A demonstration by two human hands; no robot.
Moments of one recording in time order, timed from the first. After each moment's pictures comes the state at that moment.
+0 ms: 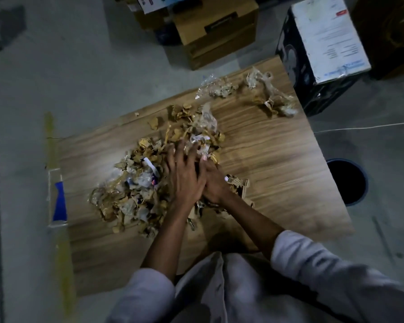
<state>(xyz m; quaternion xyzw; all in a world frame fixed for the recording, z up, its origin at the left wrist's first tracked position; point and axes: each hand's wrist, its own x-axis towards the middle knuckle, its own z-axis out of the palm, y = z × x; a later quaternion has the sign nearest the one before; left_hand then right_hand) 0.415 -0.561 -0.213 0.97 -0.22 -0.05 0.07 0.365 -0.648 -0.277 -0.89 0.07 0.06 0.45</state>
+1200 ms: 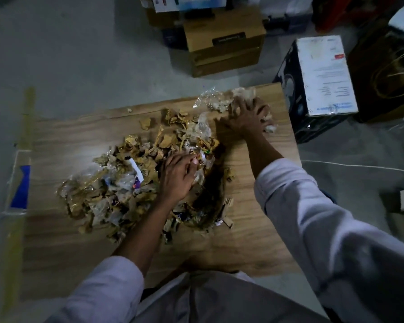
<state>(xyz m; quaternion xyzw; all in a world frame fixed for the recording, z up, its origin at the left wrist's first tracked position) 0.446 -0.572 -0.262 0.93 -0.21 -0.13 0.28 0.505 -0.854 -0.299 -0.89 0.32 0.15 0.27</state>
